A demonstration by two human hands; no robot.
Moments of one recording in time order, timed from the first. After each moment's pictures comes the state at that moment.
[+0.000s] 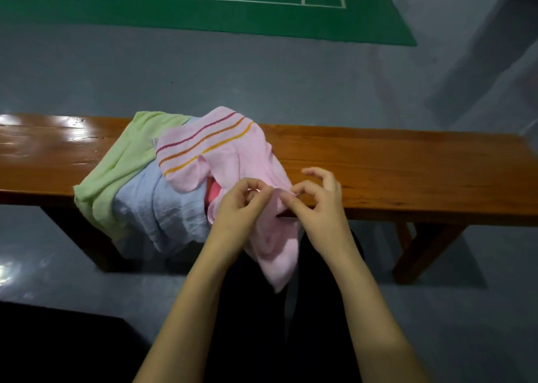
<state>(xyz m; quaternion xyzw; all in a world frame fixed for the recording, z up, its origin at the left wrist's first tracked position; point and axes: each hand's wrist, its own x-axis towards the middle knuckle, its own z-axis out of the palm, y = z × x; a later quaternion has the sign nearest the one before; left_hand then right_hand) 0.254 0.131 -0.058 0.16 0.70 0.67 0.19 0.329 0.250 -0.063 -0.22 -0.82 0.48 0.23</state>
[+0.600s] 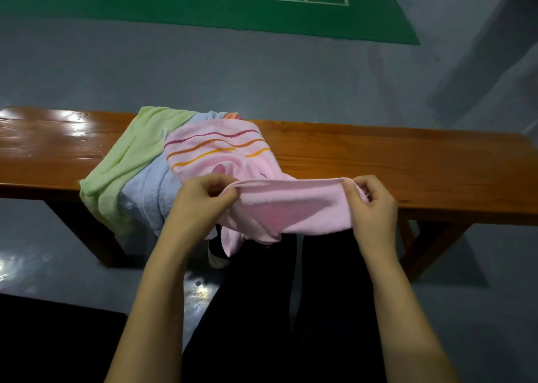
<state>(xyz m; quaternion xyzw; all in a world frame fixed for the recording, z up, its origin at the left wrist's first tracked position) 0.216 0.078 -0.047 0.22 0.80 0.54 0.15 0.356 0.290 -0.078 -0.32 -0.76 0.45 0.34</state>
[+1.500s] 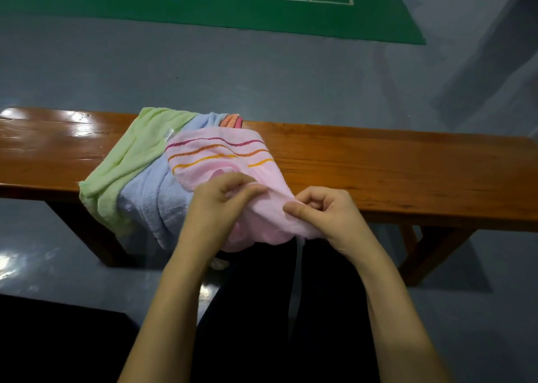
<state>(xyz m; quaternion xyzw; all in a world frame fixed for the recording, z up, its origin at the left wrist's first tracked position) 0.237 0.102 -0.034 0.29 0.78 0.56 0.07 0.335 0.256 -0.044 -0.15 -0.72 0.67 0.11</state>
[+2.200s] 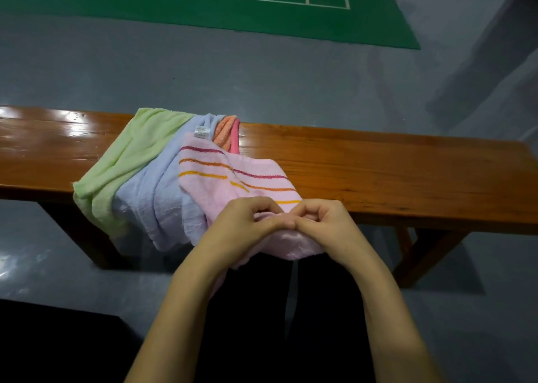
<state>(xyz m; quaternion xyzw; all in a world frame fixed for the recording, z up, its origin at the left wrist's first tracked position) 0.252 0.115 -0.040 0.31 0.79 0.48 0.23 0.339 0.257 -0.054 -0.18 -0.74 0.64 0.06</state>
